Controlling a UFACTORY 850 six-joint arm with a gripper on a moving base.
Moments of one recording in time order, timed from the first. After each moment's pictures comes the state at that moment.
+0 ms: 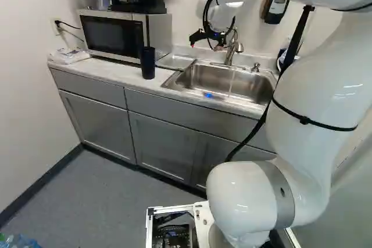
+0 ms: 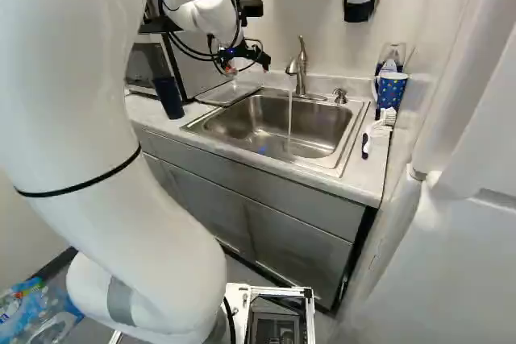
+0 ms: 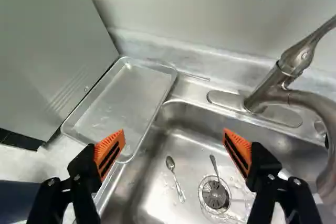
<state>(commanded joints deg) -3.2 -3.7 -66.9 3.6 -14.7 0.0</state>
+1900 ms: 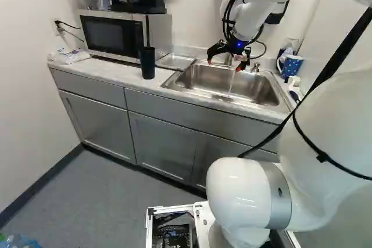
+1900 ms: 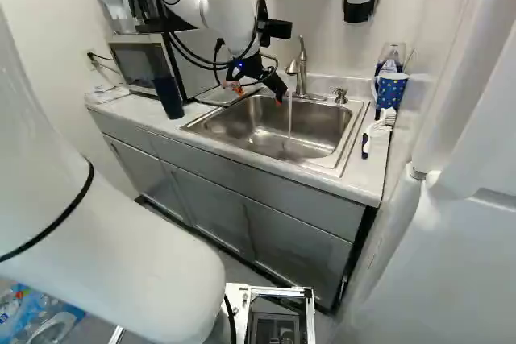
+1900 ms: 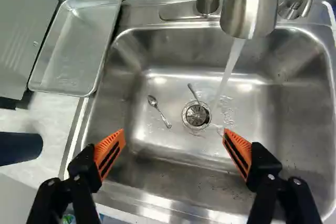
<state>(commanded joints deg) -13.3 9.3 -54.1 10.2 -29.2 0.0</state>
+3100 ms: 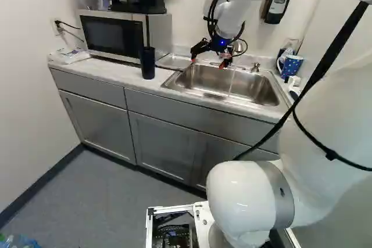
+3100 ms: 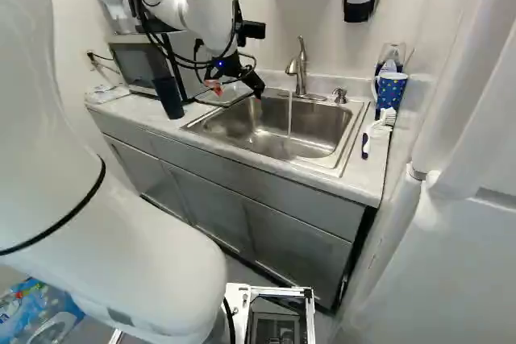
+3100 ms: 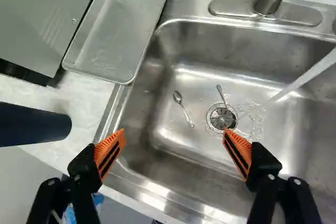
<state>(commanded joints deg) -3.7 7.4 -55.9 10.2 -29.2 0.0</state>
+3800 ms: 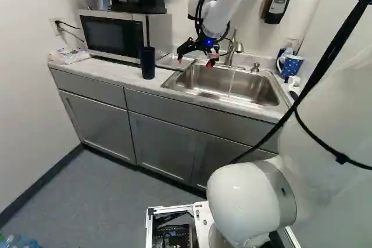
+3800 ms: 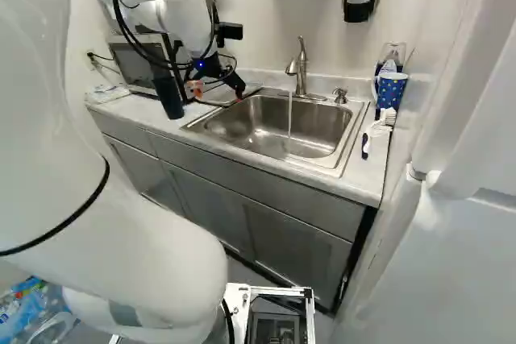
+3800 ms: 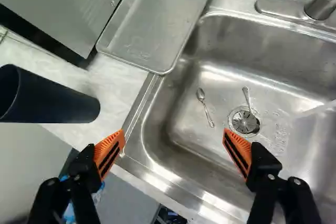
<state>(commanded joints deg) 3.8 7.3 -56.0 10.2 -29.2 0.0</state>
